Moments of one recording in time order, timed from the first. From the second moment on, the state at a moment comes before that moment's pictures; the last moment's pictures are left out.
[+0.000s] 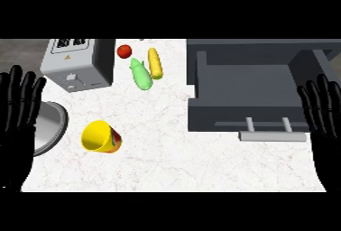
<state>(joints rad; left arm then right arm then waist) -0.03 0.14 0.01 -2.10 0.00 0.02 0.00 0.02 -0.12 0.01 -2.10 0.00 0.03 0.00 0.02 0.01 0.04</state>
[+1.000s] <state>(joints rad) 0.05 0.19 0.18 -1.82 0.39 -0.25 0.03 -0.11 -0.16 -0.02 -1.94 -0.08 0.13 0.08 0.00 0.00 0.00</state>
